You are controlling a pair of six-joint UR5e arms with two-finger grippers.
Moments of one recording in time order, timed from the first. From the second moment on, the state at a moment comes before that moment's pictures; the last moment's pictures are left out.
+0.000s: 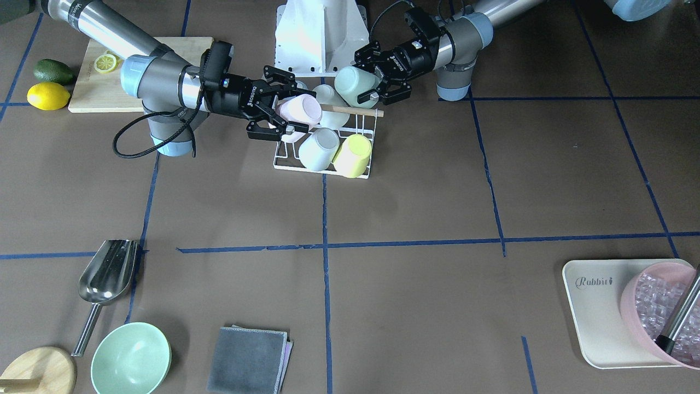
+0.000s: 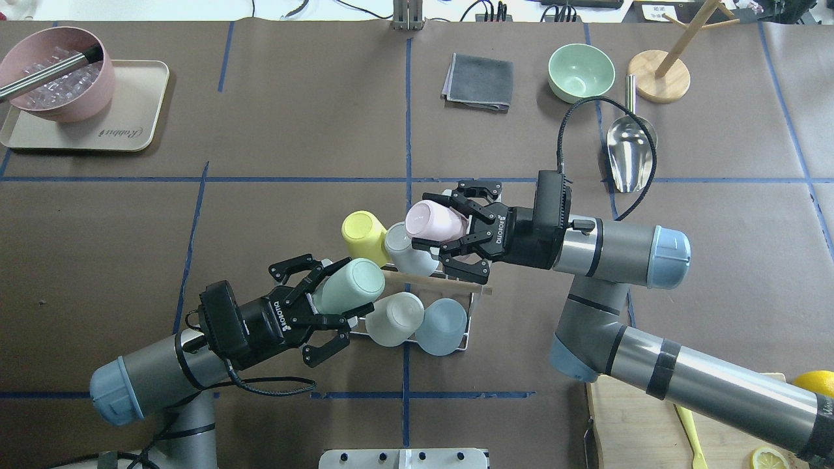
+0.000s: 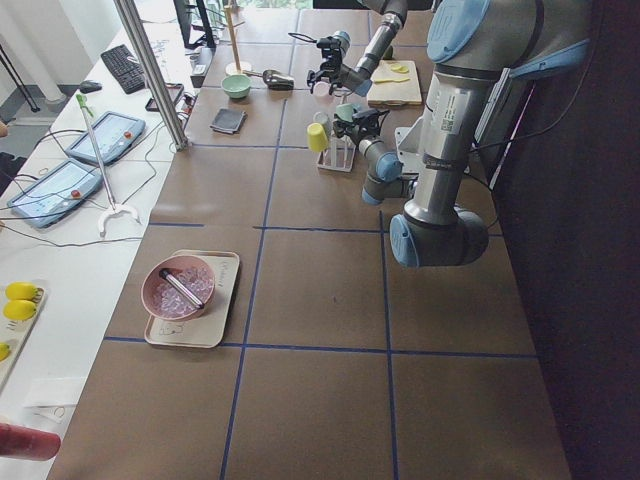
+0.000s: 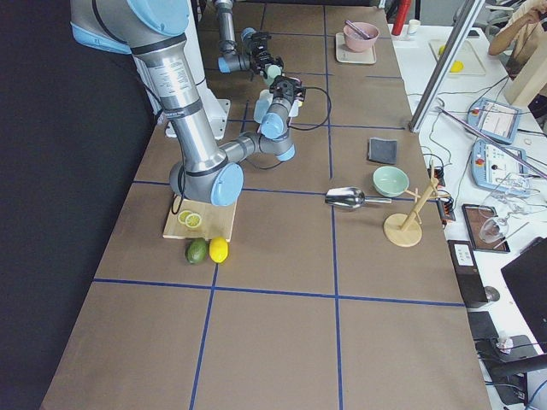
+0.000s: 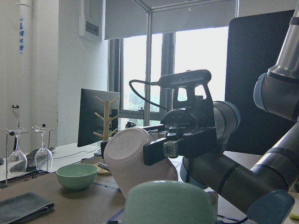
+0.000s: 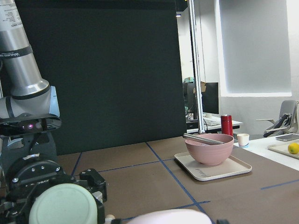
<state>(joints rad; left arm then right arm) -0.21 -1.94 -1.49 -3.56 -1.27 -0.19 0.49 -1.07 1.33 0.40 1.74 0.42</state>
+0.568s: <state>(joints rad) -0.21 -1.94 -1.47 -3.58 -1.27 -0.18 0.49 -1.09 1.33 0.41 1.74 0.42</state>
